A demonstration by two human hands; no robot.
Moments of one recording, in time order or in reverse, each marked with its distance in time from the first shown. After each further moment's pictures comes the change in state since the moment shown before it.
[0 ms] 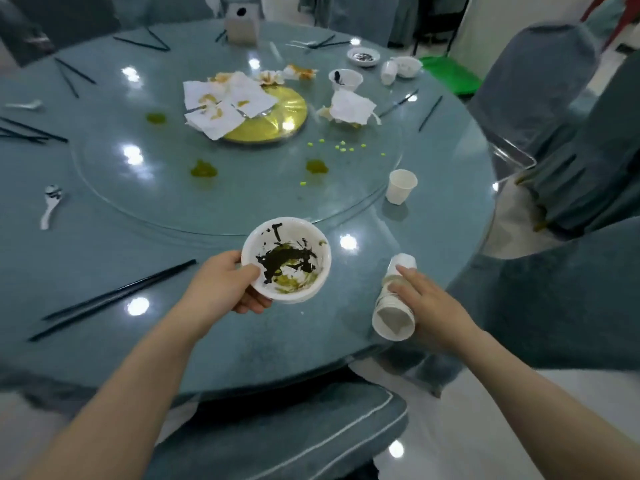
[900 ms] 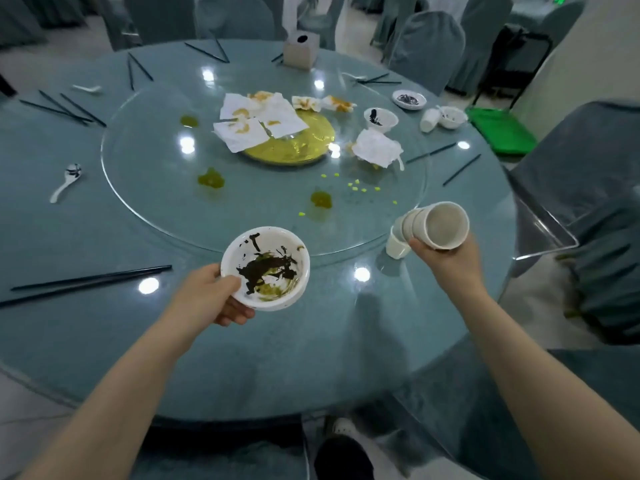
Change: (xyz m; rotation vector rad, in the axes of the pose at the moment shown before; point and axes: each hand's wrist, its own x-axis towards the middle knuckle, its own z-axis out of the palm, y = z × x) left_hand 0.027 0.029 0.056 -0.245 0.279 -0.123; right_hand 0.131 0.084 -0.120 0.877 0.593 0.193
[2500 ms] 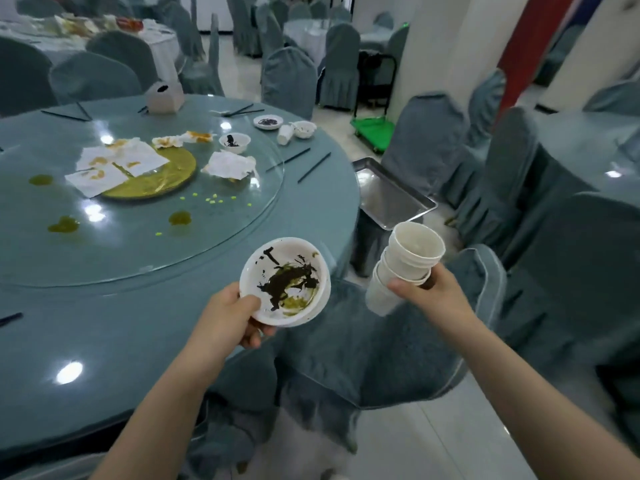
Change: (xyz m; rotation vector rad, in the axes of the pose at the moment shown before) left_hand -0.154 0.051 0.253 -0.008 -0.273 0.180; right_hand -0.146 0.055 -0.287 0.359 -0.082 0.123
